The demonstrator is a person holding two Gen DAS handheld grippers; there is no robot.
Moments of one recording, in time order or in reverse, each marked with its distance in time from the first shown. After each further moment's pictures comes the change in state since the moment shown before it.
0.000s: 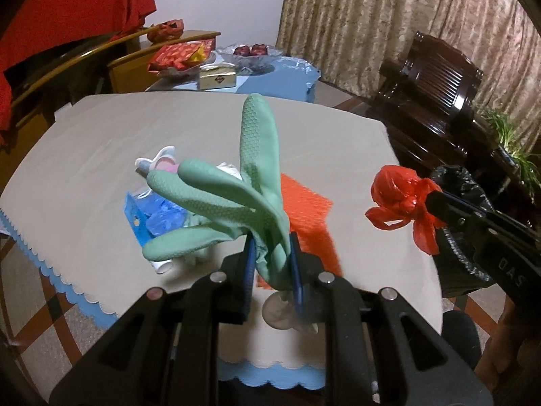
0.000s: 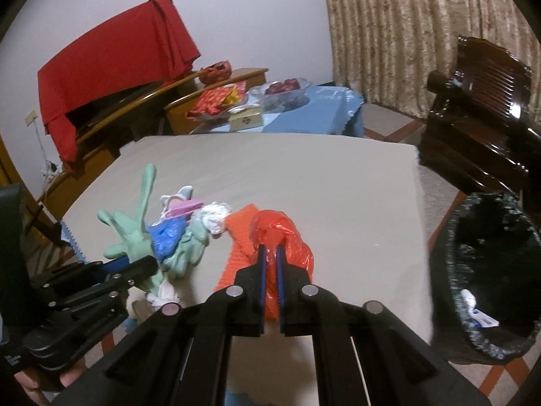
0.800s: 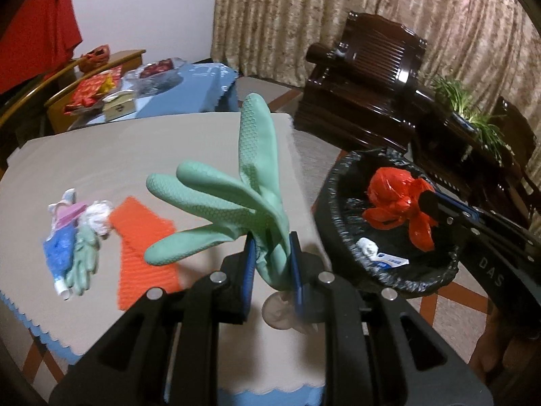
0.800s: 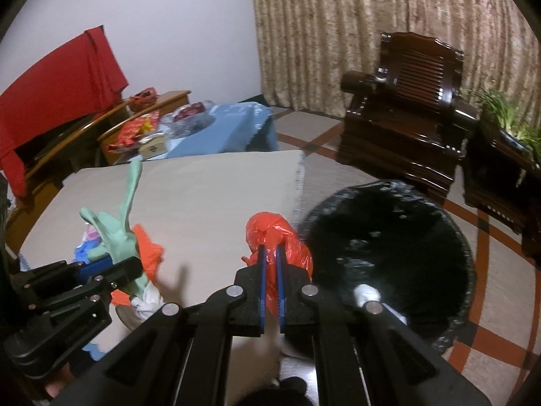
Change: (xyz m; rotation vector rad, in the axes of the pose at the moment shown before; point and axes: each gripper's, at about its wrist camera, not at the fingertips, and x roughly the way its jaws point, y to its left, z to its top) left arm 0.018 -0.196 0.012 0.166 0.004 -0.152; right arm -0.071 -0.171 -0.011 0.121 -0.060 -0.236
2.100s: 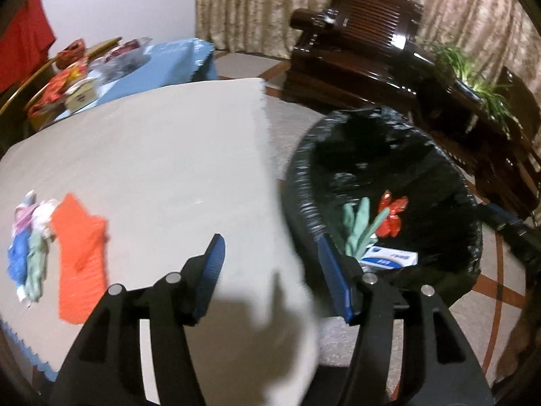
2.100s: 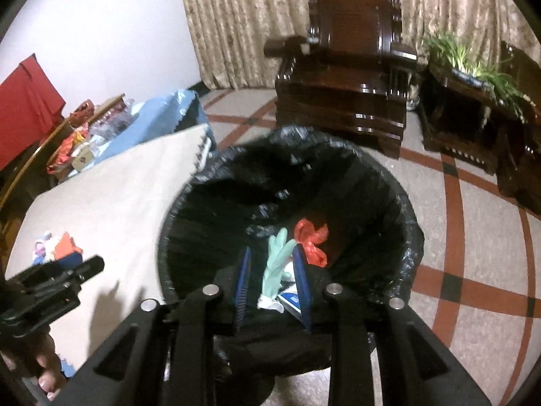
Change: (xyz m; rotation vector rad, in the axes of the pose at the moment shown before) left arm 0.093 -0.055 -0.009 0.050 0.103 0.029; right arm 0.025 -0.147 -0.038 0.196 0.077 -0.122
